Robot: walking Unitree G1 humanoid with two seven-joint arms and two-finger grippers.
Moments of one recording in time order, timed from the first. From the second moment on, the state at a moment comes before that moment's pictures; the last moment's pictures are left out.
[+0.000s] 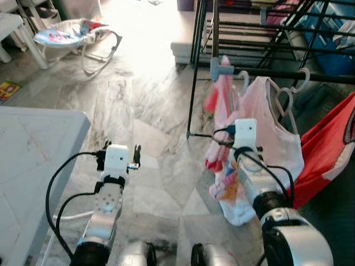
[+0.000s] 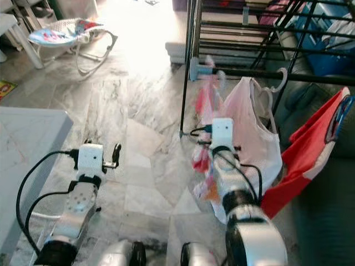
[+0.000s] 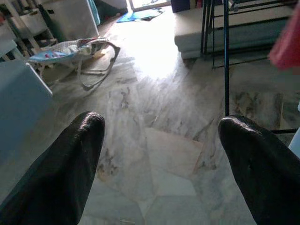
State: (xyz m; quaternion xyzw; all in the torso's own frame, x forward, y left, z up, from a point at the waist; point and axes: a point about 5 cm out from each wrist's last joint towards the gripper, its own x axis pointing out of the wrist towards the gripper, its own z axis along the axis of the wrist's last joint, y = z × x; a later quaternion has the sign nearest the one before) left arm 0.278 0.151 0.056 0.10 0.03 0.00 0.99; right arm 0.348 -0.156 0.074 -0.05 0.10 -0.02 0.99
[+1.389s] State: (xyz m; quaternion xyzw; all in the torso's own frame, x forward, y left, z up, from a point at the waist) left arm 0.270 0.155 0.060 0.10 0.05 0.00 0.99; right arm 0.356 -0.154 0.062 -0.03 0.21 0.00 0.98
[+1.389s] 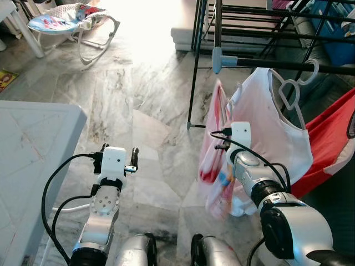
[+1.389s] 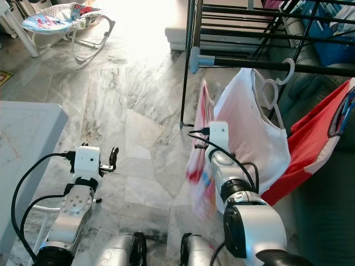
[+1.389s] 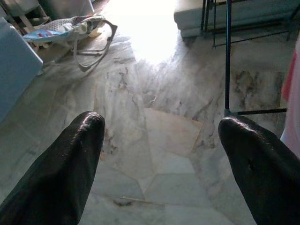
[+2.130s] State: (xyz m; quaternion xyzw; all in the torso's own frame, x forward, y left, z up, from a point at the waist) left arm 0.273 0.155 0.073 0.07 0.02 -0.04 1.00; right arm 0.281 -0.168 0.069 -0.07 0.02 -0.04 1.00
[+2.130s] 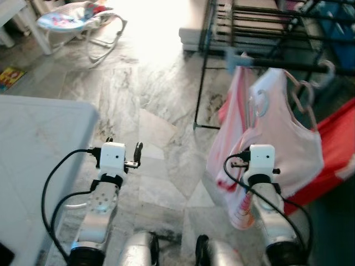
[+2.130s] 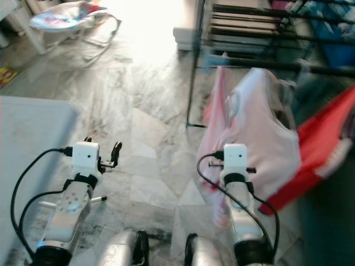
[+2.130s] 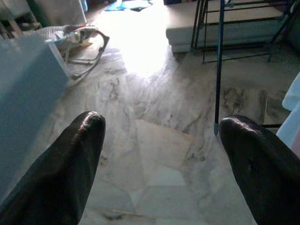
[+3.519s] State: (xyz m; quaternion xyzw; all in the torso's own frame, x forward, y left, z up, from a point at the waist) left arm 0.267 0.144 0.068 0.06 0.02 -0.08 1.00; right arm 0.289 -0.180 0.077 -0.02 0.04 -0.10 0.99
